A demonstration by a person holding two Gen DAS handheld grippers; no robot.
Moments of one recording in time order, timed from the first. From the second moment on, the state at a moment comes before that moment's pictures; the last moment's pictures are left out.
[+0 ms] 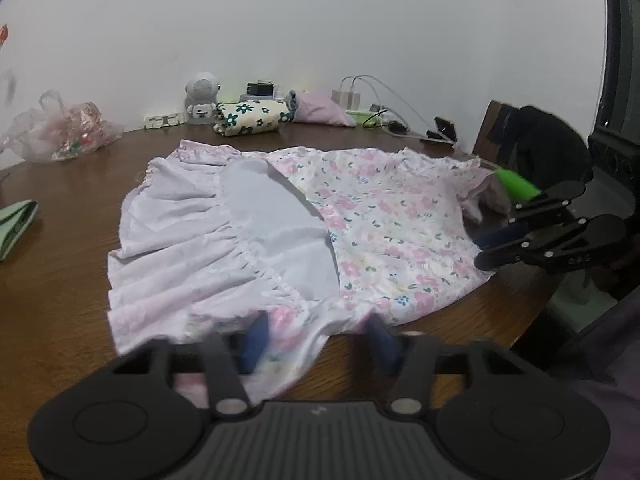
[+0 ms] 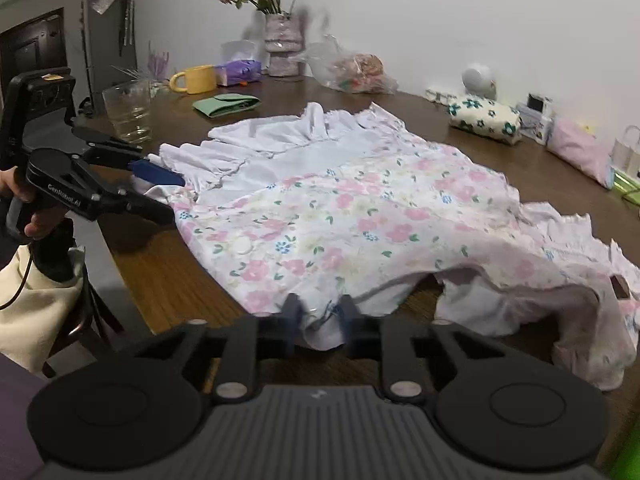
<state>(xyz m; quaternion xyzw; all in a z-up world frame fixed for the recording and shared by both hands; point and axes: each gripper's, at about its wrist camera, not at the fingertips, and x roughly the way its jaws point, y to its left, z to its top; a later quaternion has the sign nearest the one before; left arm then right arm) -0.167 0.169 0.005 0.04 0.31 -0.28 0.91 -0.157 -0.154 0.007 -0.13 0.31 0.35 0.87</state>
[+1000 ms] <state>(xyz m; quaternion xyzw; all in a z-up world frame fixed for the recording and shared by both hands) -0.158 0.162 0.071 0.16 0.24 -0.38 0.88 -0.146 -0.203 0.044 -0.07 0.30 0.42 0.86</state>
